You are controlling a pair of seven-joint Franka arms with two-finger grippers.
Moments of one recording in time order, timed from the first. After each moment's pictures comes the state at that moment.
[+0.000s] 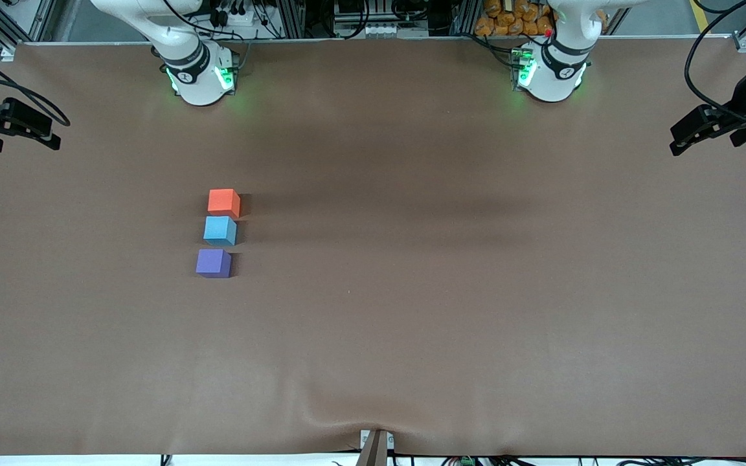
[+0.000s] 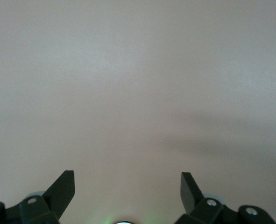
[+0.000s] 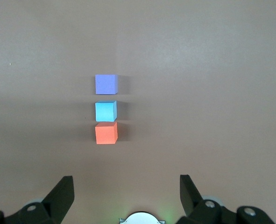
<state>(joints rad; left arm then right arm) 0.06 -0.11 -0.13 -1.64 0.04 1.53 -0.19 0.00 -0.03 -0.03 -1.50 0.04 1.39 -0.03</state>
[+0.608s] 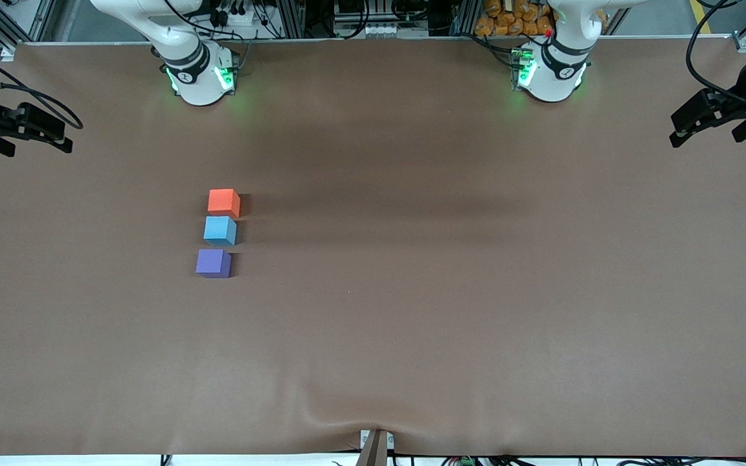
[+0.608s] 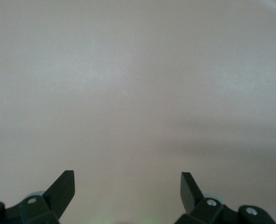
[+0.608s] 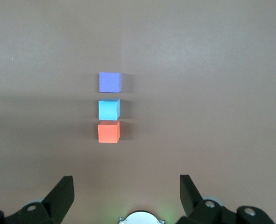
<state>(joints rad) 0.06 -0.12 -0.14 -1.60 0.00 1.53 -0.15 0.03 -0.02 -0.03 -1.50 0.04 1.39 -0.04</state>
